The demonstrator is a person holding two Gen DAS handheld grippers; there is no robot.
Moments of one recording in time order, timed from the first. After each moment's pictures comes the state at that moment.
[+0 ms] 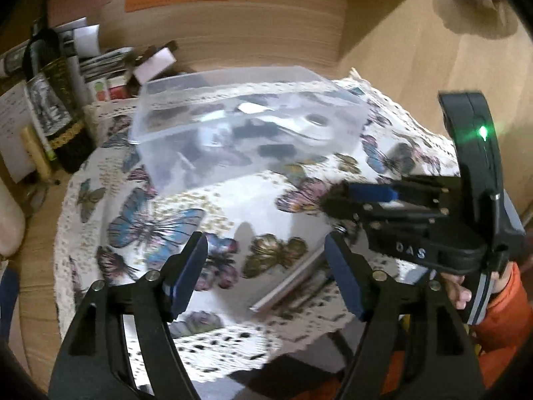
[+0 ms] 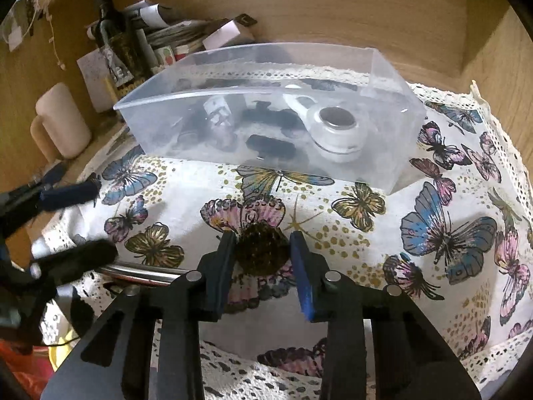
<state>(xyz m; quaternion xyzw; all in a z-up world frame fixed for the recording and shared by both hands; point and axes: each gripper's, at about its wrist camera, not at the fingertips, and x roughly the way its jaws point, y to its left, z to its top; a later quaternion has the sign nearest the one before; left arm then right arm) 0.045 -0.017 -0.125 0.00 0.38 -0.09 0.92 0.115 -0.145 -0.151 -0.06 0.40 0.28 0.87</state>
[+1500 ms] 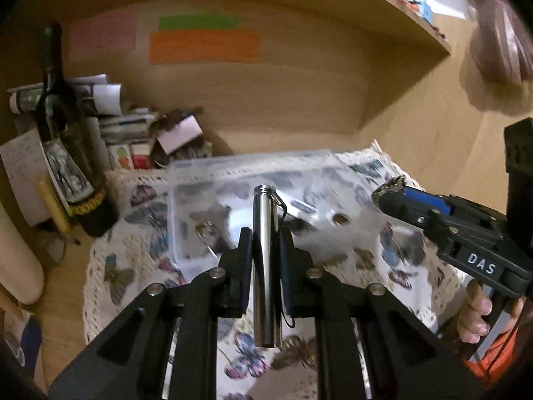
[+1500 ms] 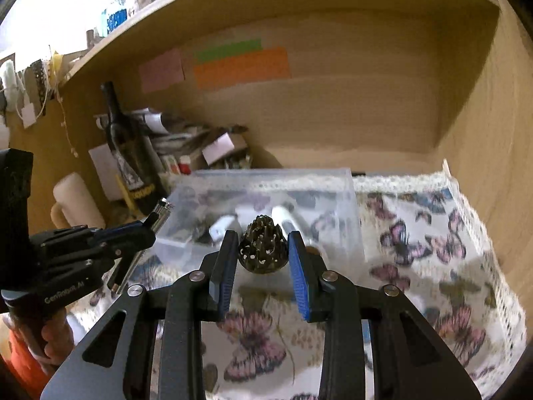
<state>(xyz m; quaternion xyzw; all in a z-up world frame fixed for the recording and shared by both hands) 0.090 0.020 -0.060 -0.04 0.29 -0.05 0.95 0.120 -0.156 -0.061 0.00 0.27 0.27 0.92</state>
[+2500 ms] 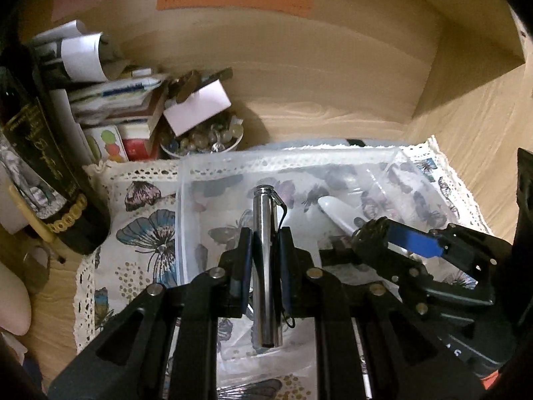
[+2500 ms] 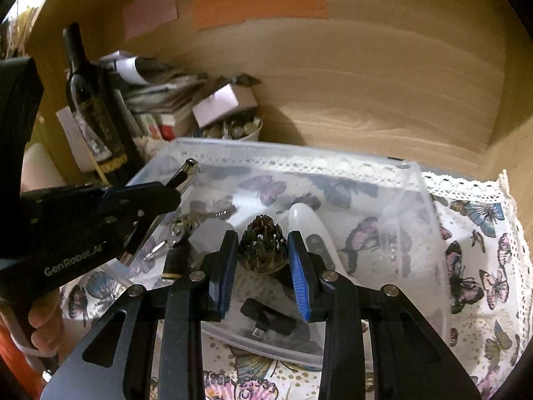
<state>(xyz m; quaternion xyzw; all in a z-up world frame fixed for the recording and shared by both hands) 0.195 0.053 -0.098 -0.06 0.37 -0.01 0.93 0.202 -0.087 -0.109 -0.06 0.35 0.30 0.89</state>
